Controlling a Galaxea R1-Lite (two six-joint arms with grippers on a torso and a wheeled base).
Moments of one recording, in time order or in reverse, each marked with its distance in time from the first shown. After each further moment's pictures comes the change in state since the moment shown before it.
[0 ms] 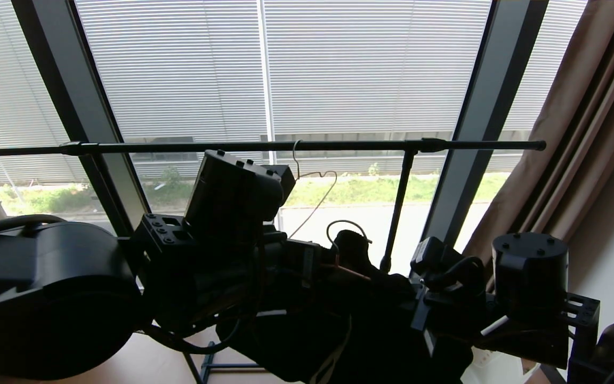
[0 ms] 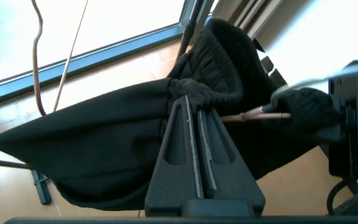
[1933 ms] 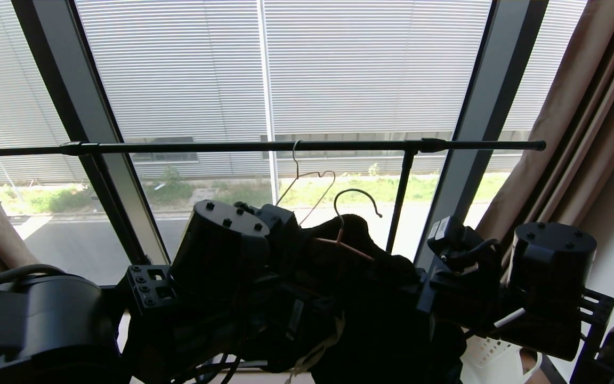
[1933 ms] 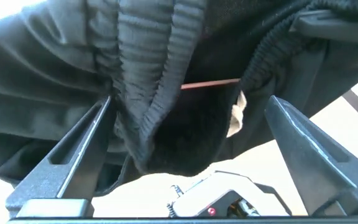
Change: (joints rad) left arm -0.026 -0.037 0.196 -0.115 -0.015 0.151; right arm -0.020 -0.013 0.008 -0.144 0.071 0.115
